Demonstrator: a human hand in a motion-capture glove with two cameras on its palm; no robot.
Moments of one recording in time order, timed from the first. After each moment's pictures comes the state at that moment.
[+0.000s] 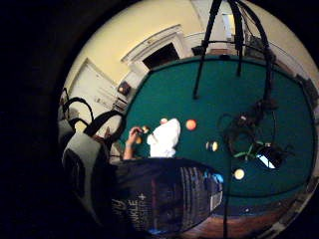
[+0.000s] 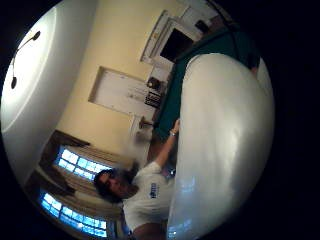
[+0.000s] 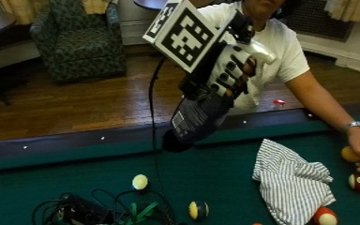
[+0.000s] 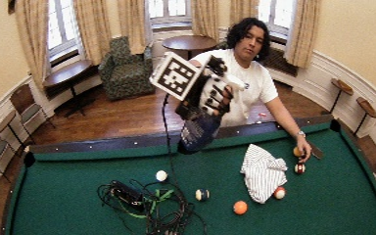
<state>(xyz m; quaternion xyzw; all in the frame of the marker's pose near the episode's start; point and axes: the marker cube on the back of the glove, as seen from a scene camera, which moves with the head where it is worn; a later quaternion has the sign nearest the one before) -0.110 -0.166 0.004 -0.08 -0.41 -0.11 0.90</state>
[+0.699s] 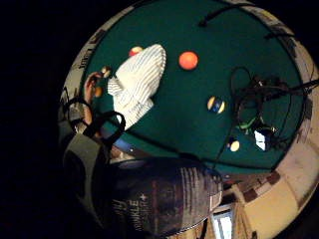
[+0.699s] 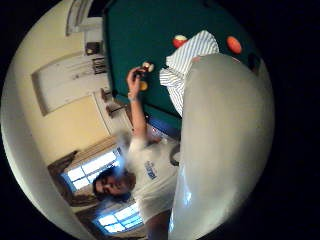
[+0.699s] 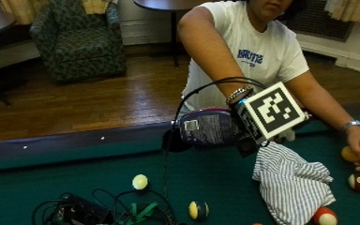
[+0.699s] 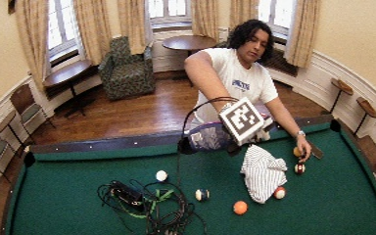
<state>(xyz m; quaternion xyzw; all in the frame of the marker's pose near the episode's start) -0.214 -0.110 0.150 -0.42 -0.13 -0.15 0.88</state>
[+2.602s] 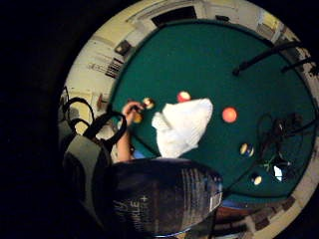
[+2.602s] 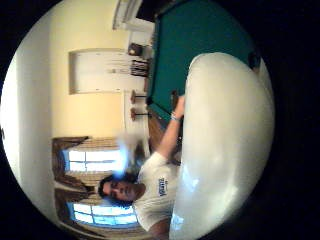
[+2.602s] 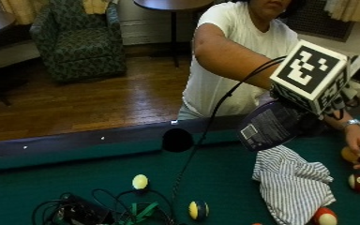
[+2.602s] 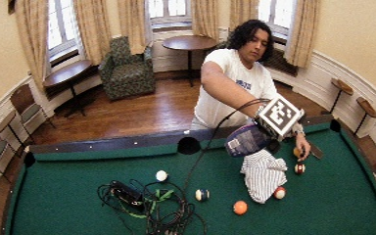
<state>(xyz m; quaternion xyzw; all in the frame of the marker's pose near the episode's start) -0.314 -0.162 0.073 -0.24 -0.38 -0.18 0.87</state>
